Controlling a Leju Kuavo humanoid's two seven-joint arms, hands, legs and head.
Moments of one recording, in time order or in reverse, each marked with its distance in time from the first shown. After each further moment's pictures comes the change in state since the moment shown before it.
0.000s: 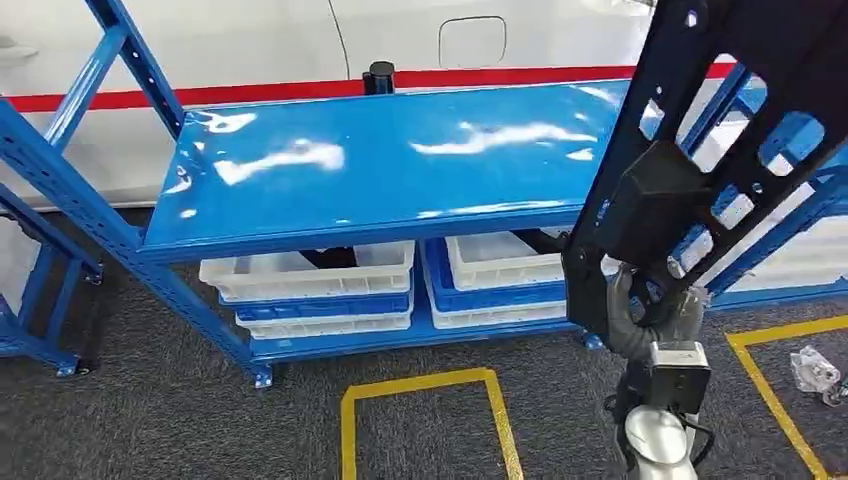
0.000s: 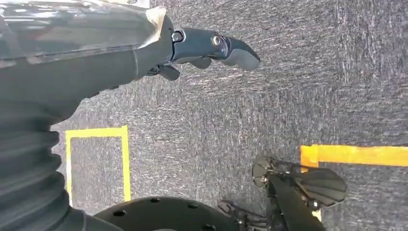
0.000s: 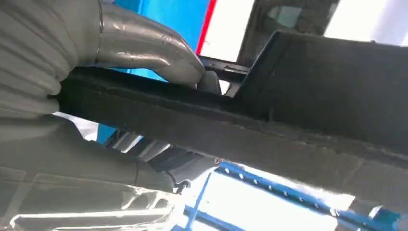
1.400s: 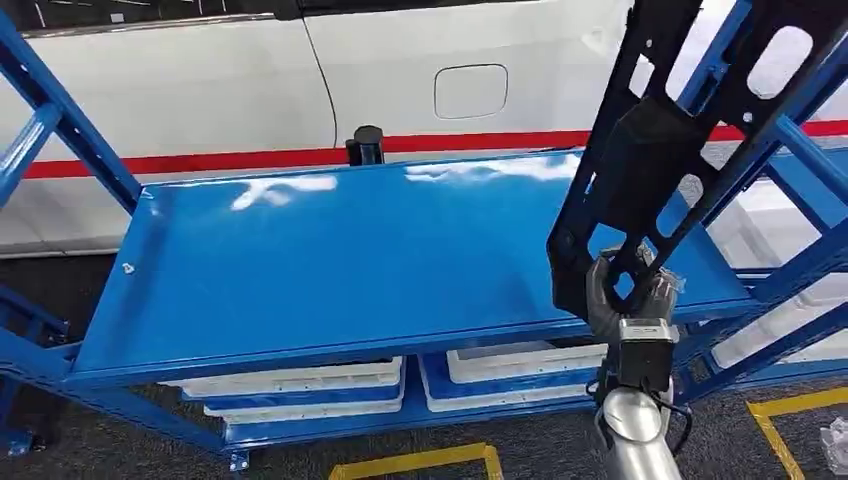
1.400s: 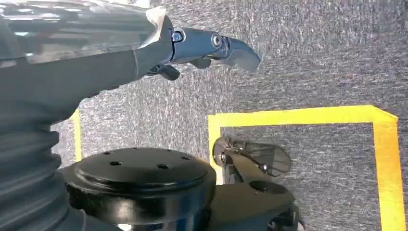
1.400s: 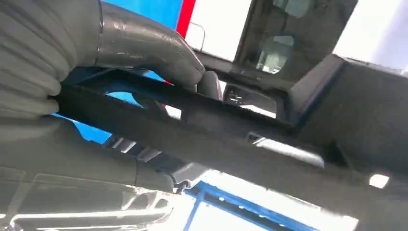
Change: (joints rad) left arm -0.014 -0.080 -0.001 -0.003 0.010 0.055 -0.071; right arm -0.068 0.051 -0.001 0.110 0.064 -0.015 0.006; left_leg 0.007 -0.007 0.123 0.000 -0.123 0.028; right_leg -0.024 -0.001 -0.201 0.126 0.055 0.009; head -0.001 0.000
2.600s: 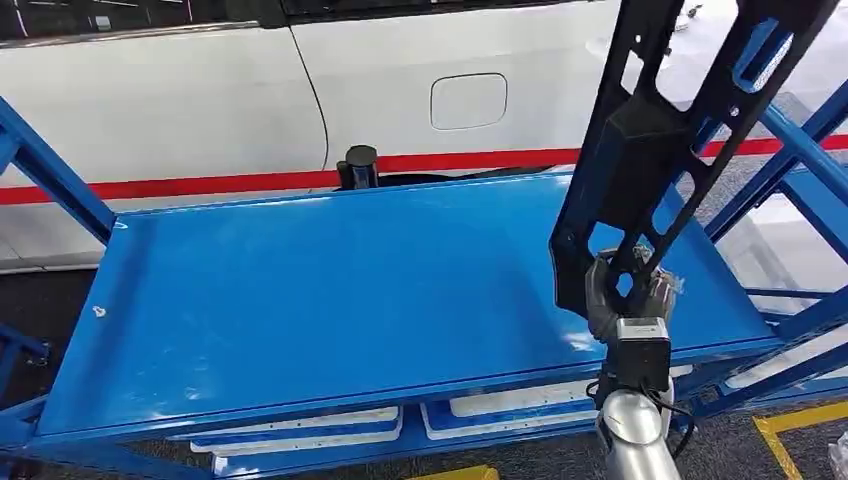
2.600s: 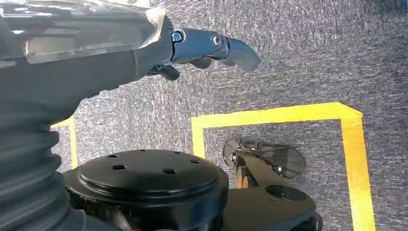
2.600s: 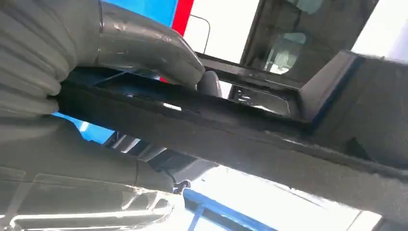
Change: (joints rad) left arm 0.010 0.000 -0.005 -0.014 -0.009 -0.009 0.002; right arm 0.007 0.021 -0.003 -0.013 0.033 0.013 0.024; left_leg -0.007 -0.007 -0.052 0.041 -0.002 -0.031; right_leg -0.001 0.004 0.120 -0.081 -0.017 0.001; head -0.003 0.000
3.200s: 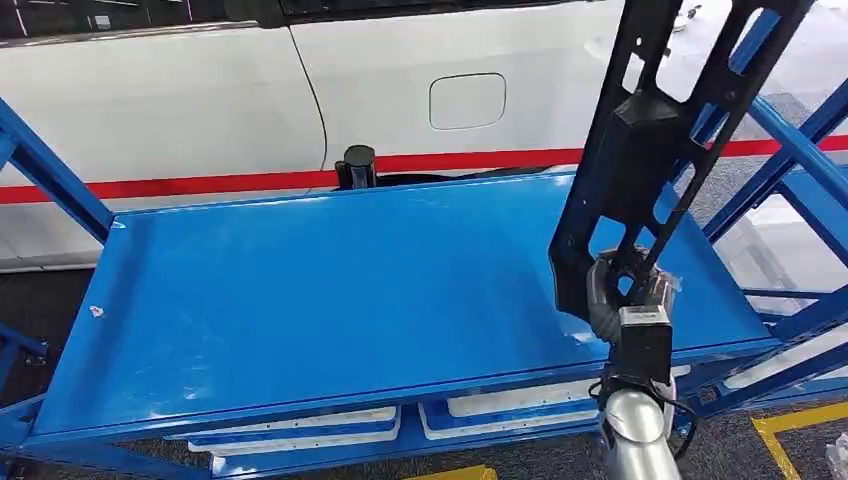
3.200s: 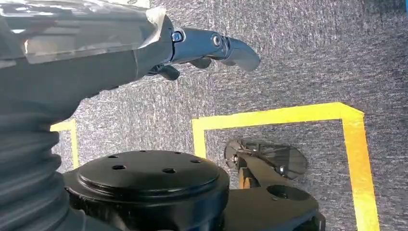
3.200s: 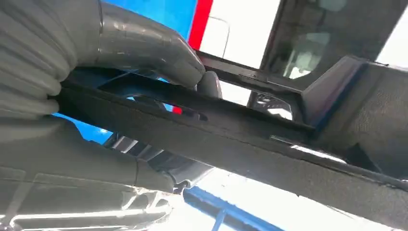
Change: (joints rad) left arm 0.000 -0.002 -0.008 -0.002 -0.012 0.012 0.008; right arm -0.003 0.025 -0.051 0.020 0.023 0.061 0.056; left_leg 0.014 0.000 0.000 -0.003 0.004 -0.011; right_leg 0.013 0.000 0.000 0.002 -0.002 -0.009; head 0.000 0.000
